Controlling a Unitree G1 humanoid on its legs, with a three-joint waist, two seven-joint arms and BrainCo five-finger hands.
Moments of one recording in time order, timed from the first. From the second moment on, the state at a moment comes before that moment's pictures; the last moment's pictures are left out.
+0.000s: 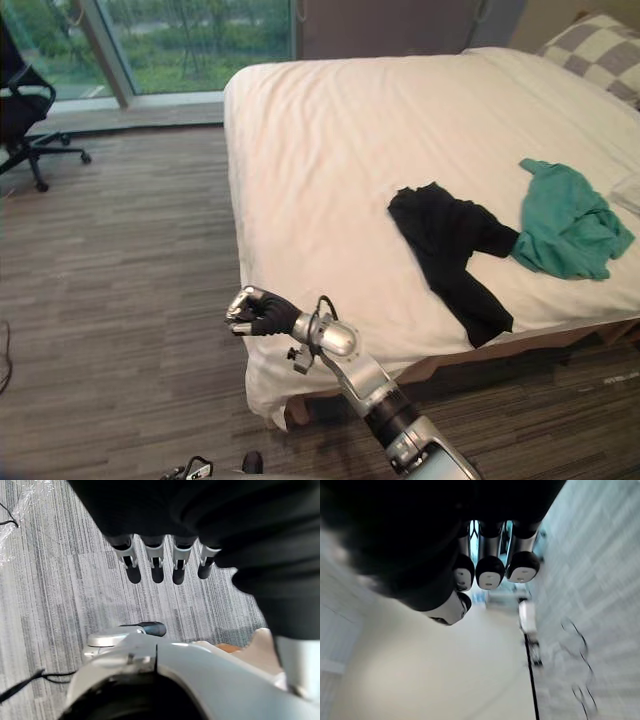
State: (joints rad) left arm 0.16 0.15 0.15 1.00 0.15 0.01 -0.07; right arm -0.44 -0.10 0.60 0.27 0.25 -0.19 0.51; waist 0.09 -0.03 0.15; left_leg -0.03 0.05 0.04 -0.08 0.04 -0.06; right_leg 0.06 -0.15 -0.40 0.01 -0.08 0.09
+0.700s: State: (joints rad) left arm -0.10 0.12 0.08 0.78 0.05 -0.09 -0.03; right arm -0.82 -0.12 0.33 0.44 0.20 -0.17 0.14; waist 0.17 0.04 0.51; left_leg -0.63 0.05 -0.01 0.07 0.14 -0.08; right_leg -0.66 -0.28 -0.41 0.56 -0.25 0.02
